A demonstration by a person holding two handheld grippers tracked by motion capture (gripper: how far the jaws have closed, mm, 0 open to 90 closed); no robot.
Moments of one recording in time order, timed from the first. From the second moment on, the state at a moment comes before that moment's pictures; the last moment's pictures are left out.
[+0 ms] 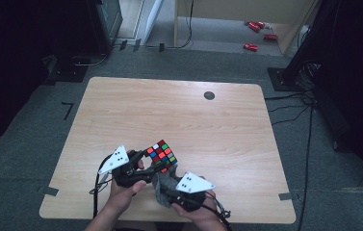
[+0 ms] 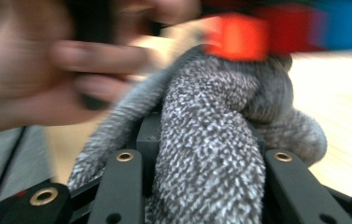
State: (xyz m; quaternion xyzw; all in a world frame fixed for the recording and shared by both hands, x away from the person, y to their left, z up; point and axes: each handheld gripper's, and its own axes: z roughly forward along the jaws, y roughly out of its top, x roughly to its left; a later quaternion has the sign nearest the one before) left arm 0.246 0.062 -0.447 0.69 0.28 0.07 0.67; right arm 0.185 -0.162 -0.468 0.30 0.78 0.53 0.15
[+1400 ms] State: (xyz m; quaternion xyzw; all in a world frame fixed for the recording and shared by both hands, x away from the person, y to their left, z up) left arm 0.254 0.067 -0.454 0.68 0.33 0.09 0.65; right arm 0.237 -0.261 -0.487 0.45 0.75 0.43 0.21
